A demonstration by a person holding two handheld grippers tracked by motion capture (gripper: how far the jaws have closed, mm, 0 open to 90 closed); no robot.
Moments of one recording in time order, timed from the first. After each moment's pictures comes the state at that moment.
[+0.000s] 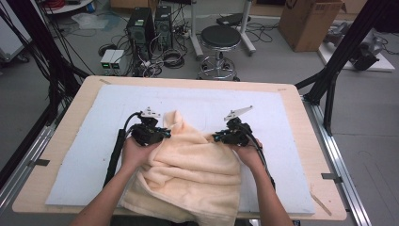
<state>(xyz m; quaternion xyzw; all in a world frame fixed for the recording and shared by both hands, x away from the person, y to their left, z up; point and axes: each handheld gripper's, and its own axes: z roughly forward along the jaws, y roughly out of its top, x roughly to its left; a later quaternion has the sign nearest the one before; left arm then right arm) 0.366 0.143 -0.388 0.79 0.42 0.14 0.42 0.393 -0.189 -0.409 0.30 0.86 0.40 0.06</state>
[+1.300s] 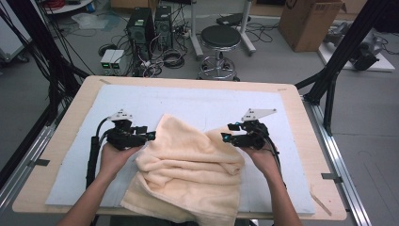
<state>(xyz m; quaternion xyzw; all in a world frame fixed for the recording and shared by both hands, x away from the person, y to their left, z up) 0.351 0.193 -0.392 0.76 0.44 0.11 0.46 0.365 -0.215 -0.380 0.29 0.84 0.45 0.11</state>
